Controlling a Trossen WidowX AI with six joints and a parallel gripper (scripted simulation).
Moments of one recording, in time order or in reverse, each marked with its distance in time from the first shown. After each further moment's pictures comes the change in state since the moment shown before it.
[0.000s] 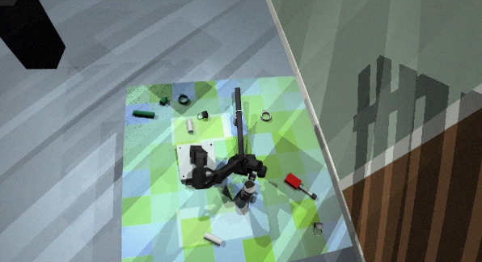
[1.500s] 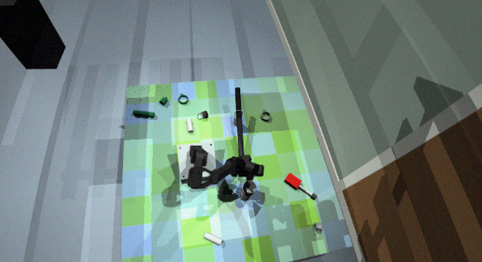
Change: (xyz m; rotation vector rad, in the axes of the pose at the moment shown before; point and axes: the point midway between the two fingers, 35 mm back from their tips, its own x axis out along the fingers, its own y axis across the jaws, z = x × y) arm 0.001 0.015 -0.003 -0.145 -0.081 0.001
